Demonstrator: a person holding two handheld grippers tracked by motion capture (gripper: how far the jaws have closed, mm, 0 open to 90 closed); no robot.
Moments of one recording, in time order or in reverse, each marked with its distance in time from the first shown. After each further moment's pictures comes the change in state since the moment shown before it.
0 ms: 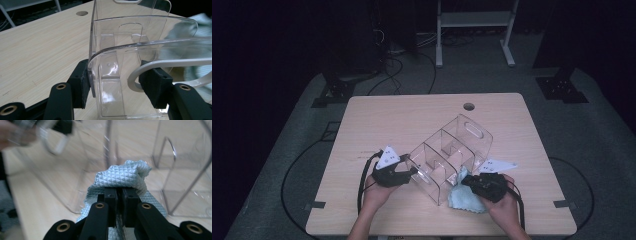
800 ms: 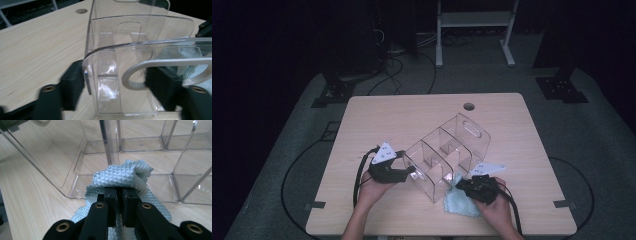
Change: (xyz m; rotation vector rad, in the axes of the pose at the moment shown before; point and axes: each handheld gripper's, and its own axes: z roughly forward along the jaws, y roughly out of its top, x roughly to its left) left arm 0.014 0.003 -0.002 0.019 -0.022 0.017; right arm 0.000 -0.014 0.028 0.070 0.002 0.019
